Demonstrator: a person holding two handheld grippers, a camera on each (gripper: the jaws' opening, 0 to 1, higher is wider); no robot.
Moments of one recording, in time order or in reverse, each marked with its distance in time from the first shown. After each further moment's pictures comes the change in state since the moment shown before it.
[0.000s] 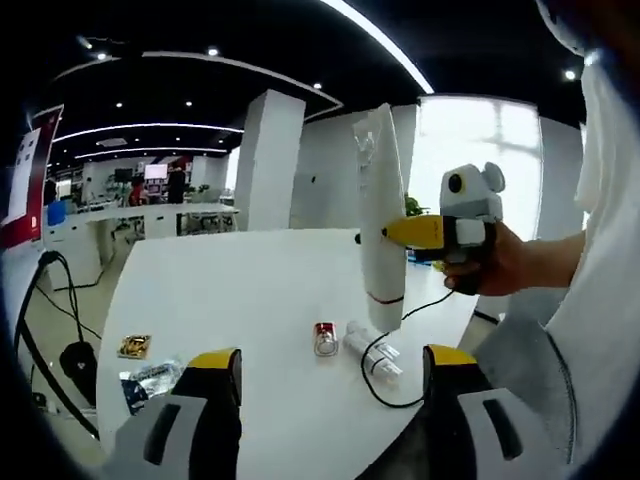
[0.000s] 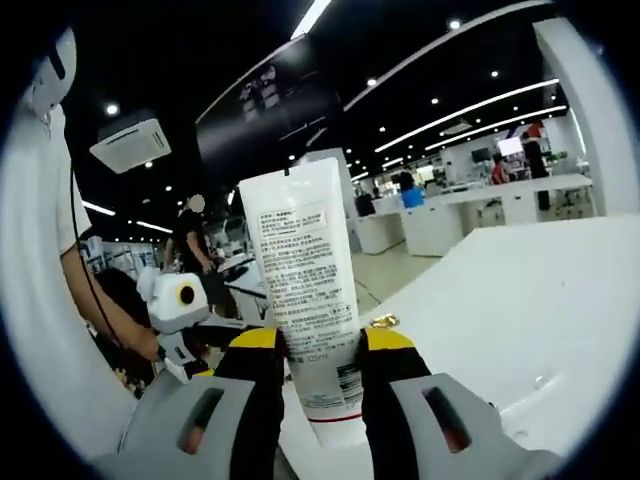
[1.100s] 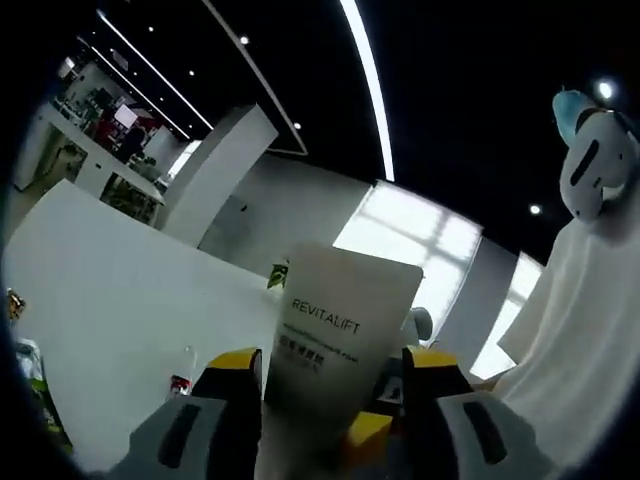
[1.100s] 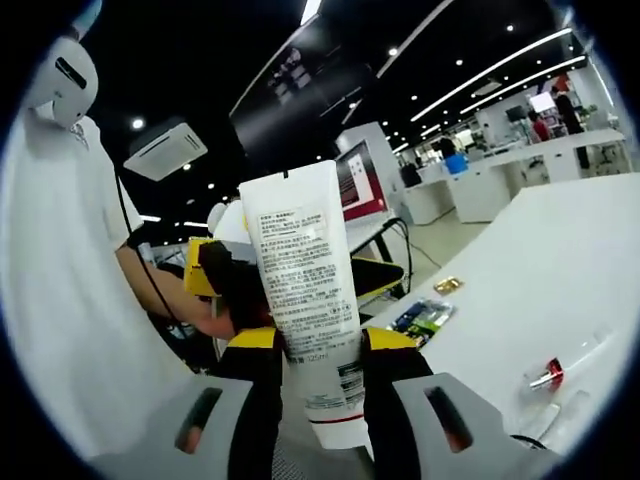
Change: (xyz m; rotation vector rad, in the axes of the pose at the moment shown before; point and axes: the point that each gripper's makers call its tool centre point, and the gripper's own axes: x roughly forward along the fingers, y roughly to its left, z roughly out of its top) left arm 0.035 -0.093 0.069 -0.304 -0.141 -0.432; right arm -0.011 0.062 -0.020 0.089 0.086 0.252
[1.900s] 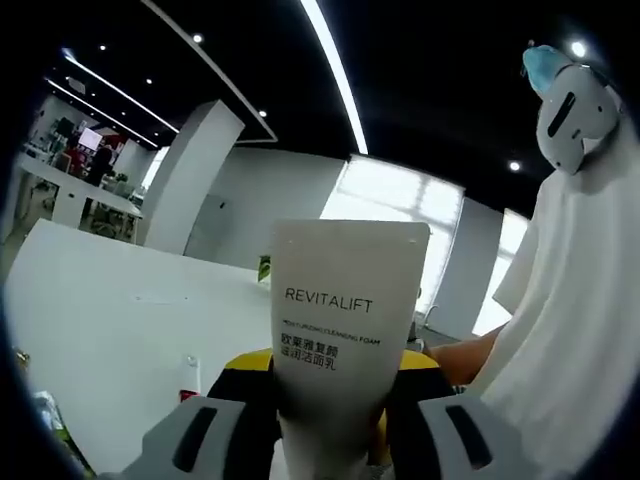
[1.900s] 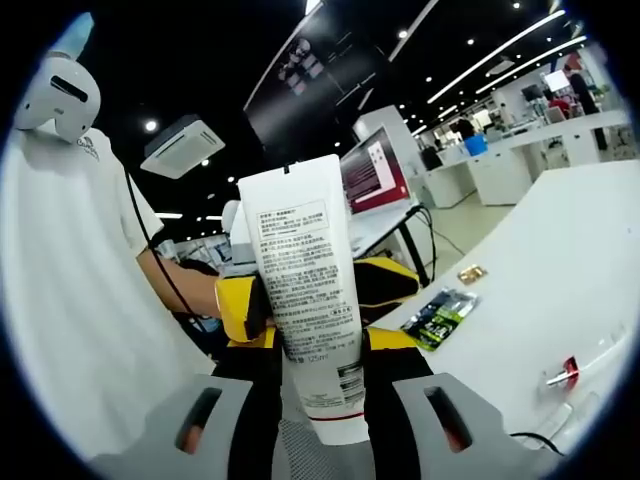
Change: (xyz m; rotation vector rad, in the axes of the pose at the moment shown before) left arm 0.000 -0.002 -0.005 0.163 0.083 -0.040; right arm 0.000 0.012 0.003 0.049 0.059 0.095
